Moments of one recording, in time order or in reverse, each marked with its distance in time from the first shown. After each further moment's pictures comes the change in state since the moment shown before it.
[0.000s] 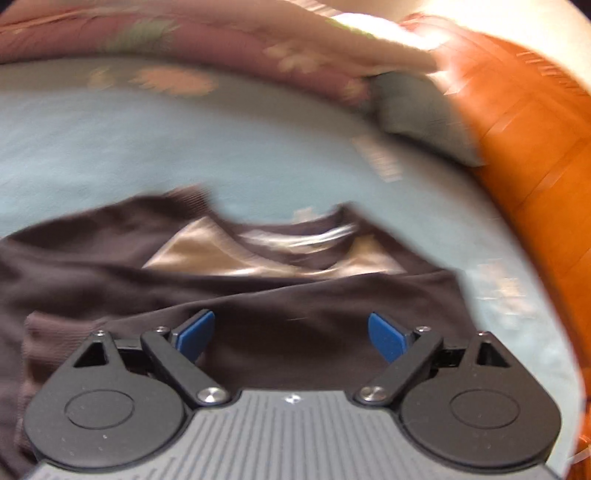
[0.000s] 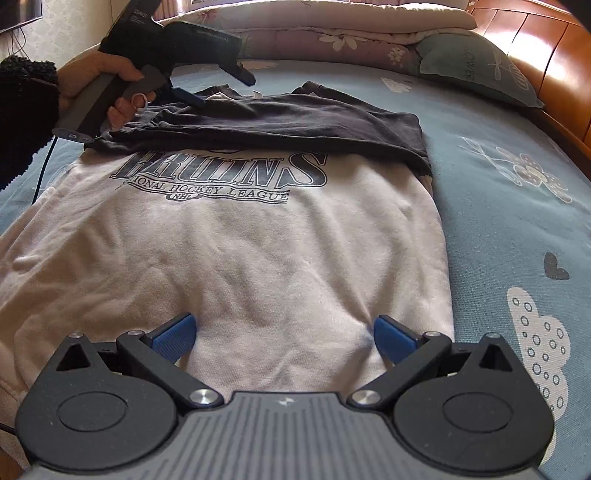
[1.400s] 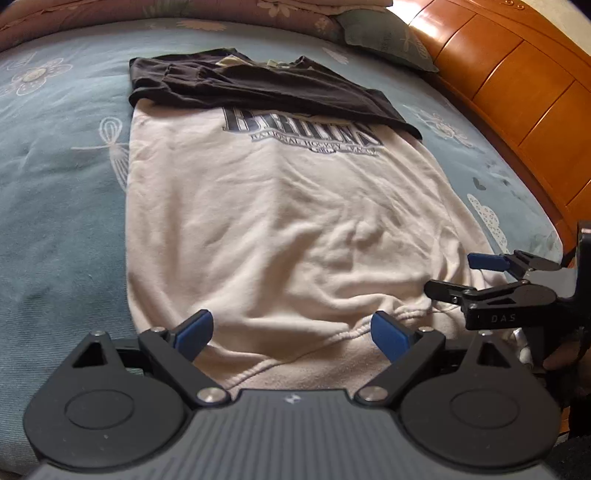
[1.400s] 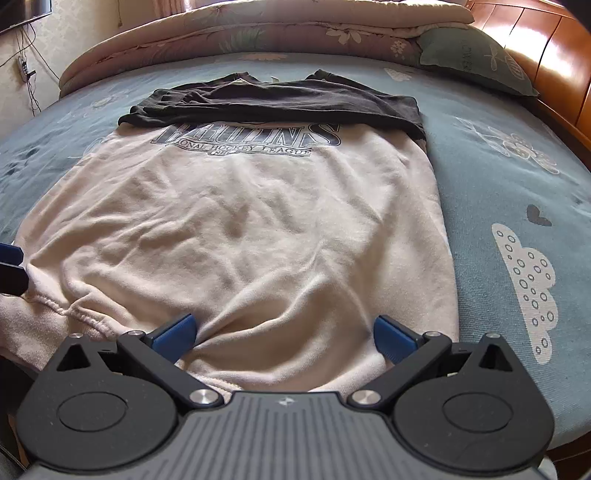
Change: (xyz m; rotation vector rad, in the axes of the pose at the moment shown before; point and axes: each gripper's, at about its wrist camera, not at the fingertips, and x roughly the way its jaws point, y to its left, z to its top) left arm -0.224 -0.012 -0.278 0.119 0.122 0.019; right arm -0.046 0.018 -0.050 0.008 0.024 0.026
